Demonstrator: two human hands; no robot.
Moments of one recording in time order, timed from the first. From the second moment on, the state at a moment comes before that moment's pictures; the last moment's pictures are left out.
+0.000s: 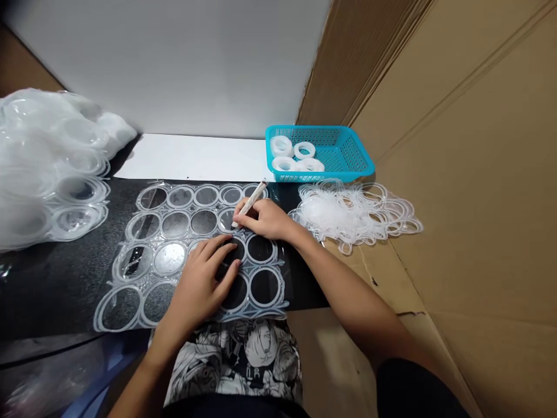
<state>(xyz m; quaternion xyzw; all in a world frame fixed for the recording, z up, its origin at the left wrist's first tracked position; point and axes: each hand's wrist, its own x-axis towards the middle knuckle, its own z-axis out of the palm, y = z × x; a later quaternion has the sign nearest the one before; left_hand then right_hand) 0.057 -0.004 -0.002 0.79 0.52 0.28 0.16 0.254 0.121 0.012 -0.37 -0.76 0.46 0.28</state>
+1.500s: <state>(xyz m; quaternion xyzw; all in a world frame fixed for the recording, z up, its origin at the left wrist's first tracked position) 0.061 -0.002 0.001 0.79 0.54 0.24 0.14 0.257 0.116 0.009 -0.30 -0.85 0.32 0.28</state>
